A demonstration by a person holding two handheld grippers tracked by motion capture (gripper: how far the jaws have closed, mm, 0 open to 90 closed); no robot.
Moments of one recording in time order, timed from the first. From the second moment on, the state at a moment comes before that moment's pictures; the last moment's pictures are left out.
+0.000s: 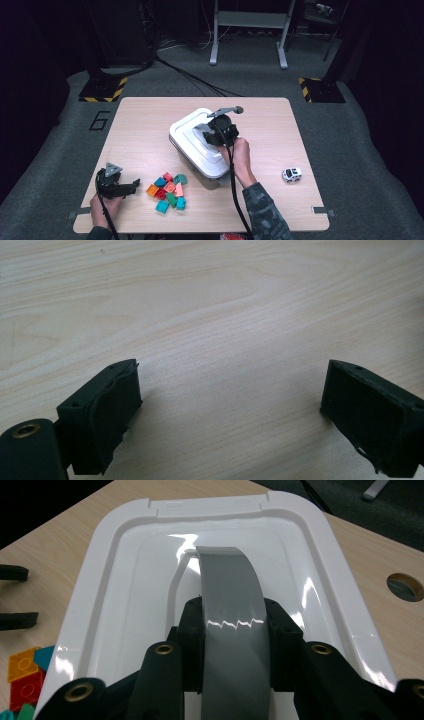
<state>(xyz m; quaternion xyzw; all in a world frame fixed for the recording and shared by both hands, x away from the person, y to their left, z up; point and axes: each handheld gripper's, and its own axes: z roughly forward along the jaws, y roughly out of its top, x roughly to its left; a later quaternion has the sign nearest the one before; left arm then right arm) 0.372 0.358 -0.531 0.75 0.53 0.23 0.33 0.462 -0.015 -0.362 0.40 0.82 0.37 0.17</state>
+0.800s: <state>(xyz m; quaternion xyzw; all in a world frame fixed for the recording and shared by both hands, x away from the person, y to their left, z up) 0.372 0.358 -0.531 0.75 0.53 0.23 0.33 0.473 -0.068 -0.333 0.44 0.79 0.38 0.21</state>
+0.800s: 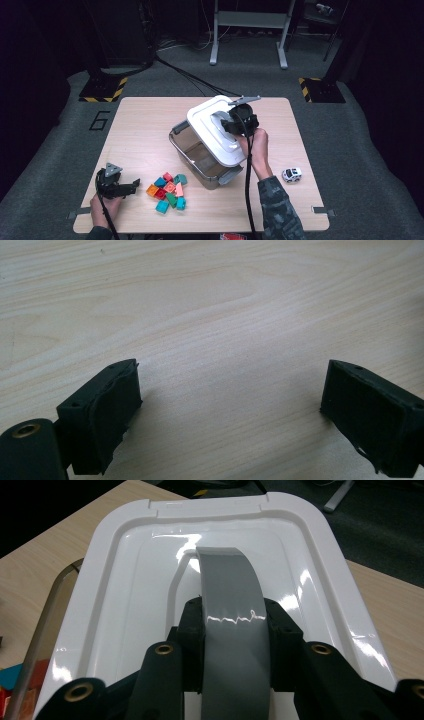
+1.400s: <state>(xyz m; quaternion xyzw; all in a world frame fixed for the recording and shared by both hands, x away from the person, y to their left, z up) 0.373 0.358 -0.531 0.75 0.53 0.23 0.33 0.493 -0.134 -0.332 0.50 0.74 0.38 0.24</state>
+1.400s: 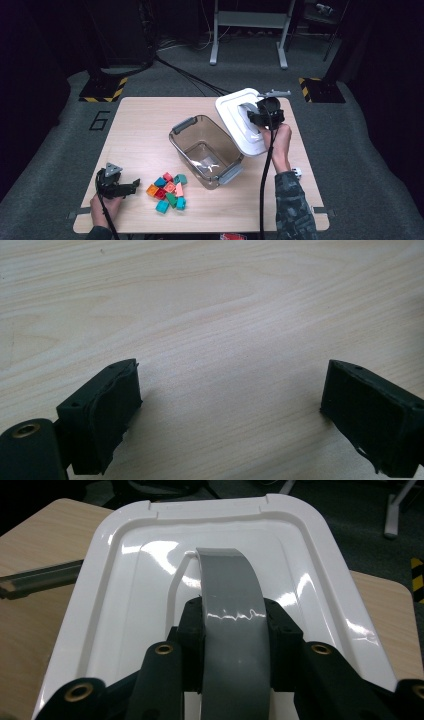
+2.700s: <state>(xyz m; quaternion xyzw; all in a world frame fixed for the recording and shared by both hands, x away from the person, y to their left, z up) 0.372 0.358 -0.531 0.75 0.53 0.23 0.33 0.544 -0.163 -0.427 0.62 0.69 0.32 0.22</state>
